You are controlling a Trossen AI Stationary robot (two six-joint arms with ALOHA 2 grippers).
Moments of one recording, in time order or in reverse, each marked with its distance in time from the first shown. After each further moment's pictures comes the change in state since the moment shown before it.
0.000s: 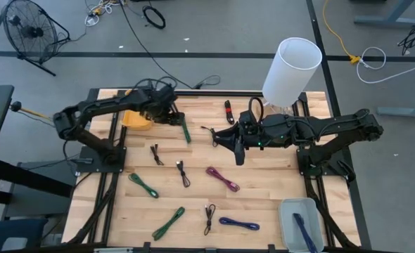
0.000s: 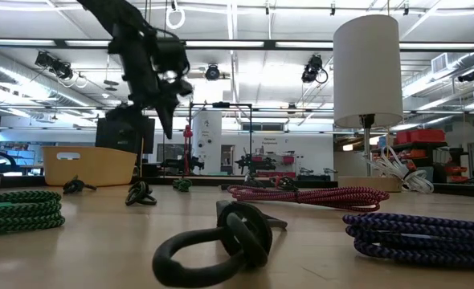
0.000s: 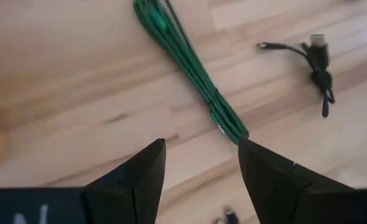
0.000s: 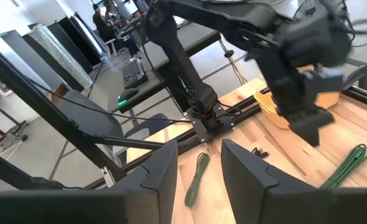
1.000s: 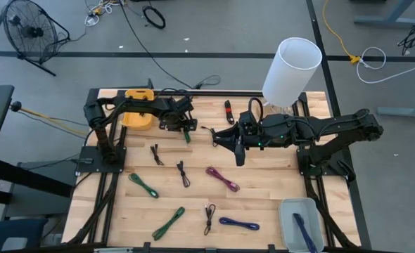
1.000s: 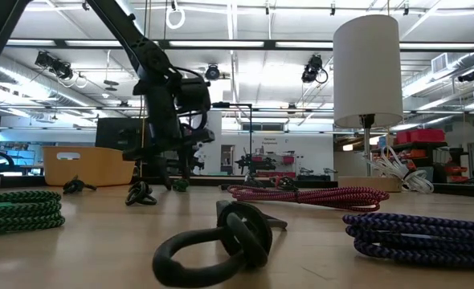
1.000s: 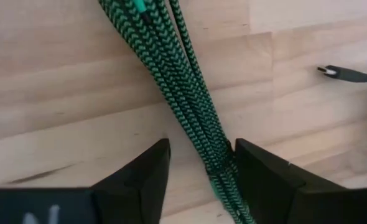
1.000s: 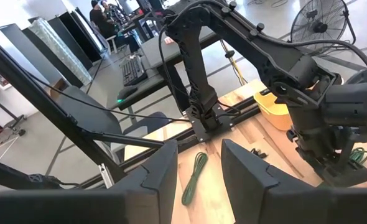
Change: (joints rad) left arm -0.064 0.350 0.005 0.257 -0.030 -0.176; right arm 0.000 0.000 0.000 -0.002 -0.005 -0.030
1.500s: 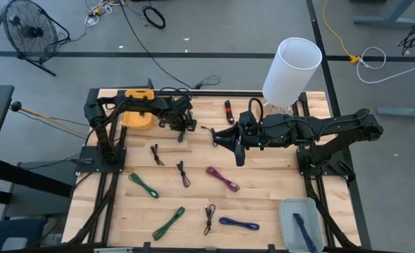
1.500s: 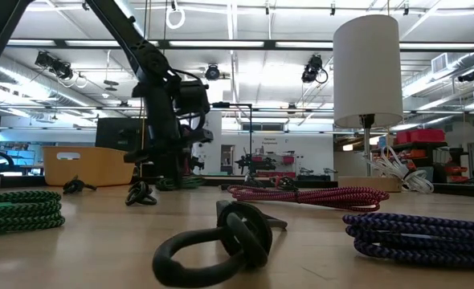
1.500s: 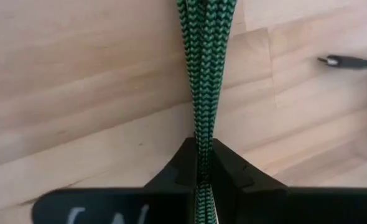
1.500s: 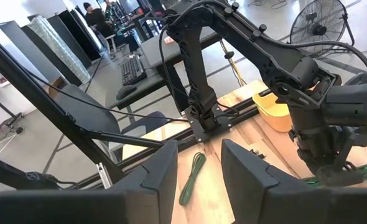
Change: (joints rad) left arm 0.012 -0.016 -0.005 0.000 0.056 0.126; right arm 0.000 0.000 0.000 -0.001 0.002 -0.015
